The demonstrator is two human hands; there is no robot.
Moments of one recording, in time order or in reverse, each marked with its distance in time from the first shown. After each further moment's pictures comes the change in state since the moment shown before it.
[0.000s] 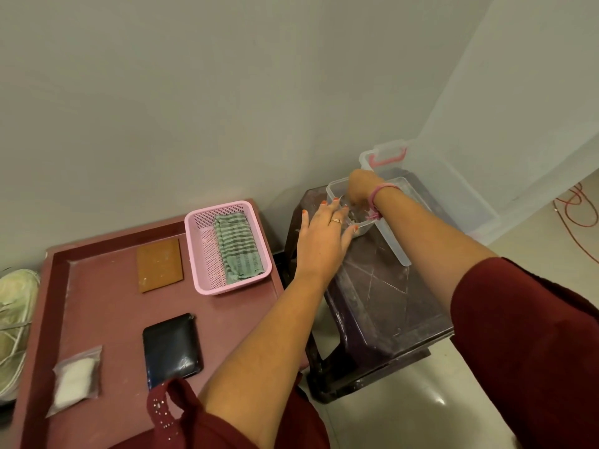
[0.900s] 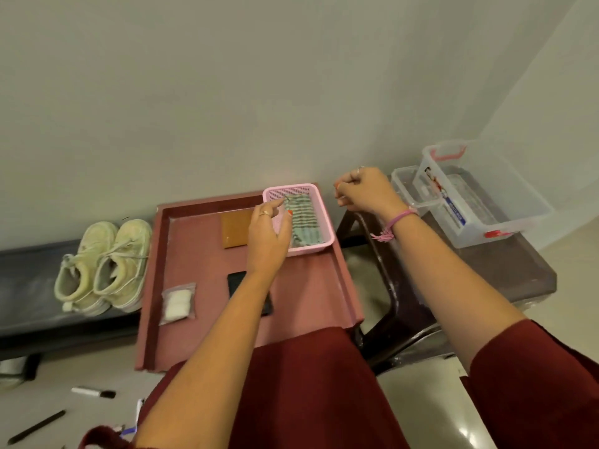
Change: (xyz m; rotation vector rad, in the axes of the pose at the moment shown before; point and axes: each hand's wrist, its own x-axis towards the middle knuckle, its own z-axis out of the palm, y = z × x) left_hand -0.134 -0.110 -0.160 -0.415 0.394 -0.318; right_hand -0.123 -0.112 0.047 0.767 0.074 -0.234
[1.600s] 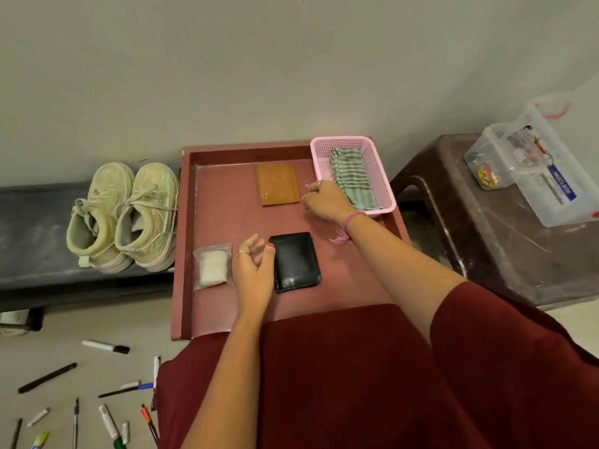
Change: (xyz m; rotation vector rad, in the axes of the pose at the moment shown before) left_hand -0.066 -0.166 -0.068 -0.223 0.099 -0.579; right_hand 0.033 0.039 0.223 -0.216 -0.193 0.109
